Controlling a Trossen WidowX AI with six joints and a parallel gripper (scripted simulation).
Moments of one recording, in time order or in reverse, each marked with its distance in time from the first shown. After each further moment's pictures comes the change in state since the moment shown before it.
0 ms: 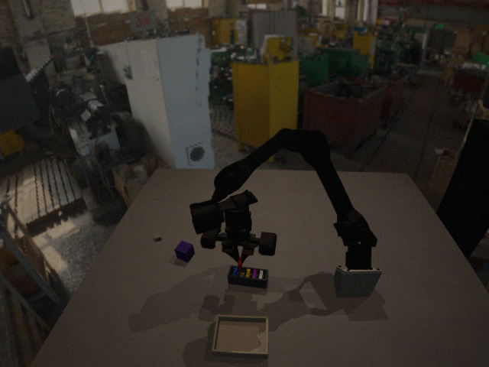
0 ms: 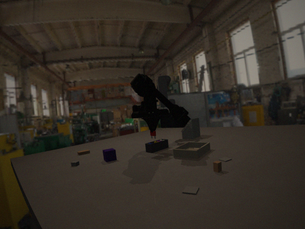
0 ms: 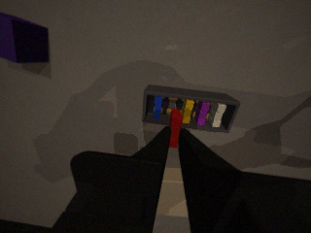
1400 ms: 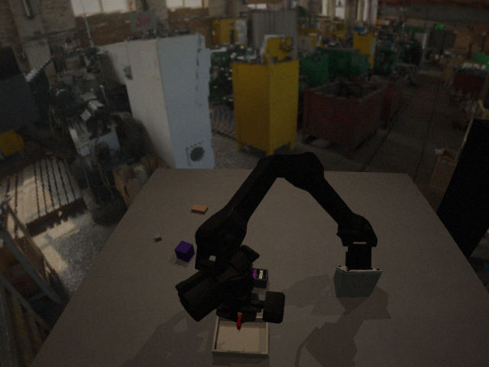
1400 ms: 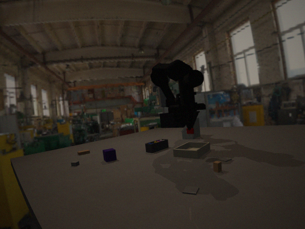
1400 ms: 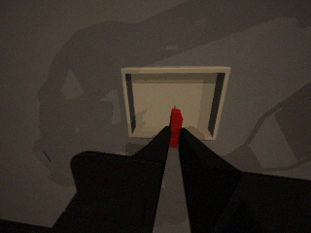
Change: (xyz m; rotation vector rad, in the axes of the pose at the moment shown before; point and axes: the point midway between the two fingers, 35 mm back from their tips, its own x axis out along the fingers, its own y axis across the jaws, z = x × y) arm -0.012 -0.034 -0.181 -0.002 0.016 0.005
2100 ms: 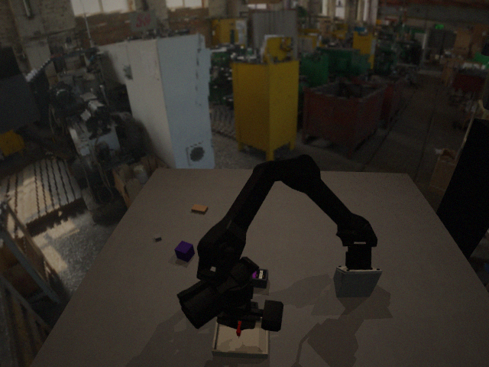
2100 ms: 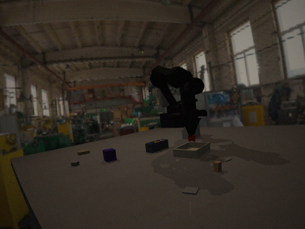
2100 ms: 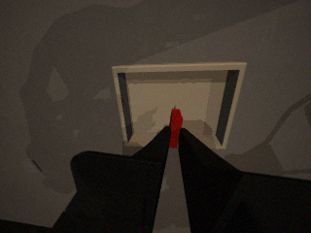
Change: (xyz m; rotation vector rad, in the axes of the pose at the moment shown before) arm 0.028 0.001 -0.004 0.014 0.007 -0.002
